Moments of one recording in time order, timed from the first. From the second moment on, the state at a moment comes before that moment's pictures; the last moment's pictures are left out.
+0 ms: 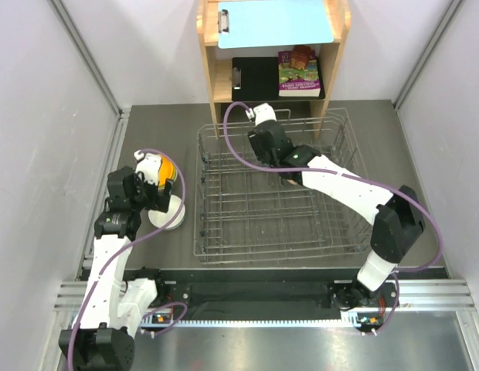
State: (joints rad) left arm 0.05 0.80 0.74 -0.51 0.12 0.30; right arm 0.78 1.68 1.45 -0.33 0.48 0.07
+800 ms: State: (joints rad) left arm 0.05 0.75 0.74 -0.51 0.11 0.26; right arm 0.82 1.79 1.45 -0.33 0.51 0.08
